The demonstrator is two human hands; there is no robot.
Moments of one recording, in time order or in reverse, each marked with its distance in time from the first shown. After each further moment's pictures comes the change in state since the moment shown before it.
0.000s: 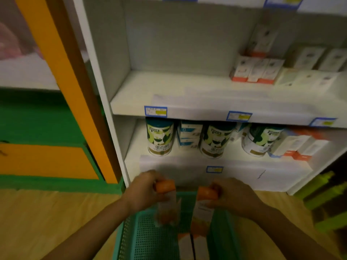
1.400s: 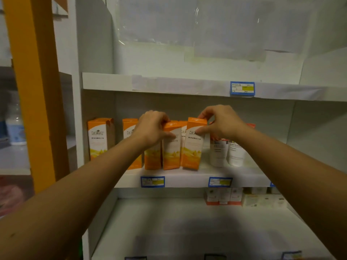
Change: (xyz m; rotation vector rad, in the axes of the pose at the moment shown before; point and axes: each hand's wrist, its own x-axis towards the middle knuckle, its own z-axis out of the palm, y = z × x) left_hand 0.136 0.292 -0.373 0.229 0.637 0.286; right_hand -0.038 -0.151 -0.466 0.020 0.853 -0.164
